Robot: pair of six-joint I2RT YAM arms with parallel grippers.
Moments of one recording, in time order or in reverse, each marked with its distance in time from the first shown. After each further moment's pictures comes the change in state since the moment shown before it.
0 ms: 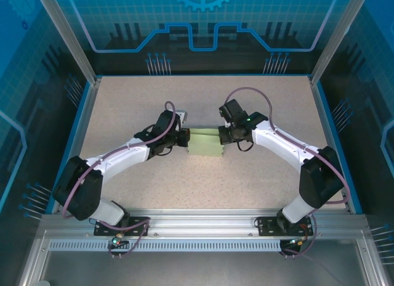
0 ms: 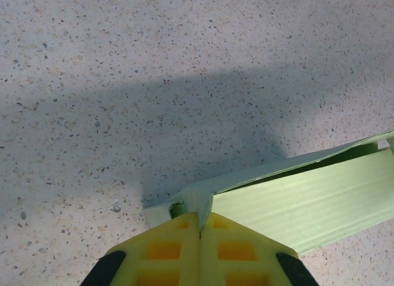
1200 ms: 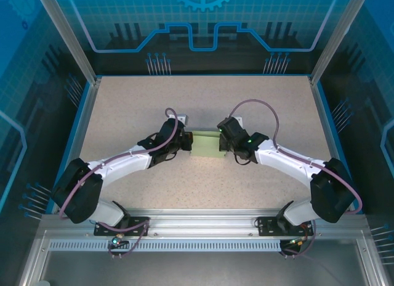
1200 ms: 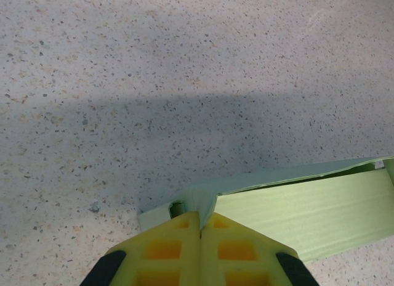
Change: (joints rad) left arm -0.076 -0.027 -0.088 0.135 -0.116 -0.110; right arm 0.117 -0.149 -0.272 0.281 0.260 0.223
